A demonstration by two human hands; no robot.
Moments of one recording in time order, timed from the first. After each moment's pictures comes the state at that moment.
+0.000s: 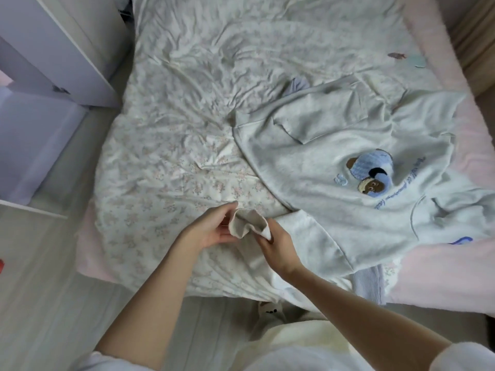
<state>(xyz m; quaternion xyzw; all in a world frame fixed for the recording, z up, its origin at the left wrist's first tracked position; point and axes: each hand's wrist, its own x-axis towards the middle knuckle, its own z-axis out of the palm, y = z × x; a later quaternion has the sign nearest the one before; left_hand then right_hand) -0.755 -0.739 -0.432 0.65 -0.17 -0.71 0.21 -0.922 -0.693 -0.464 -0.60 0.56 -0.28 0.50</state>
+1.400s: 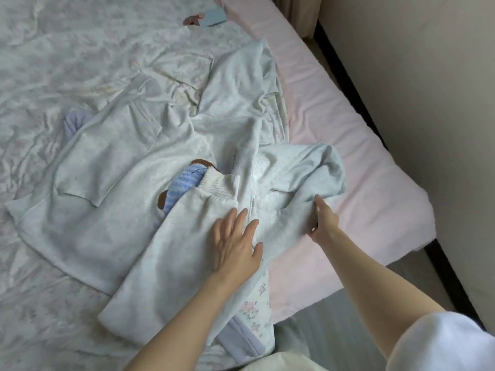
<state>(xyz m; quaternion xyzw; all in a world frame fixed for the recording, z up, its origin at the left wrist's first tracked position) -1.213 -0.809 -0.575 0.44 -0.88 -0.17 -0.05 -1.419 -0.787 -0.608 0.27 0.67 -0.49 0.49</state>
